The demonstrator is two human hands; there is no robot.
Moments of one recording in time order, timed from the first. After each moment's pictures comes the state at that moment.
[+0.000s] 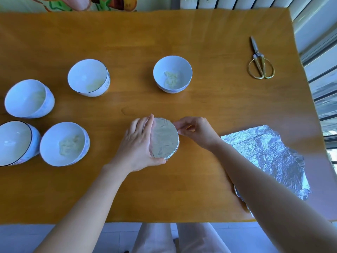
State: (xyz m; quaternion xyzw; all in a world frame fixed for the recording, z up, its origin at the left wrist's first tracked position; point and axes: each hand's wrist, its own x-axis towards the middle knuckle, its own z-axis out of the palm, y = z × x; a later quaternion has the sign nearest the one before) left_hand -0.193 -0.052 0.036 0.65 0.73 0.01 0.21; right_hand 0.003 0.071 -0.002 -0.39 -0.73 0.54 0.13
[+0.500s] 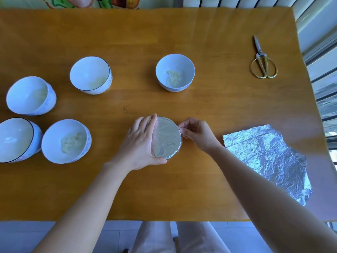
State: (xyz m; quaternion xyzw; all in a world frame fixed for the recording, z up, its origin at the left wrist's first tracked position) left_hand -0.197 -0.054 0.034 0.66 0.71 0.02 0.23; right_hand 0.001 0.058 -0.019 -0.44 -0.61 0.63 0.17
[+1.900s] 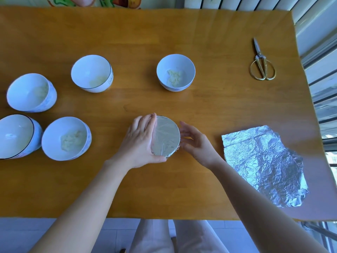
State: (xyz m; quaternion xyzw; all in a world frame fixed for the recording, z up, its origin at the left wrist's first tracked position) left_hand -0.196 -0.055 0.032 0.66 0.72 0.03 0.23; right_hand 0.012 0.017 -0.012 -0.42 -0.61 0.65 0.19
